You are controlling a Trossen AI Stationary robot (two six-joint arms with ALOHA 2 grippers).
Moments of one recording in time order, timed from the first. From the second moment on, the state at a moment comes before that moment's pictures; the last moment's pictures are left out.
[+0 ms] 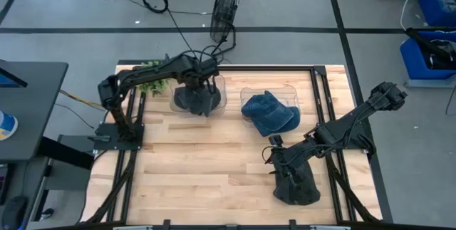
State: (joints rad) left arm 0.40 1.78 1.56 -1.19 -0.28 -0.24; right arm 0.54 1.29 0.97 -0.51 0.10 0.12
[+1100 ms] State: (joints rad) left arm 0.21 1.53 1.67 -1.13 -0.29 -0.33; right arm 0.58 1.29 0.98 -0.81 -0.02 0.22
